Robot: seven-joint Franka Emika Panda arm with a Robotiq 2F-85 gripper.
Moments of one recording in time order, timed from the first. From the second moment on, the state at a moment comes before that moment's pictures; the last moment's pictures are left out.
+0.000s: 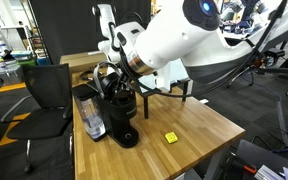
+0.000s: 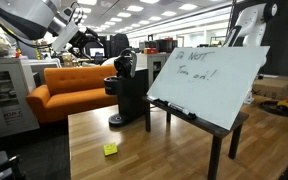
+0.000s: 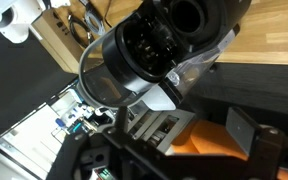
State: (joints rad) arm 0.14 -0.20 0.10 -2.39 -1.44 2.93 0.67
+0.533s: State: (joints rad) arm 0.21 -0.28 0.16 -2.37 -0.91 2.48 0.65
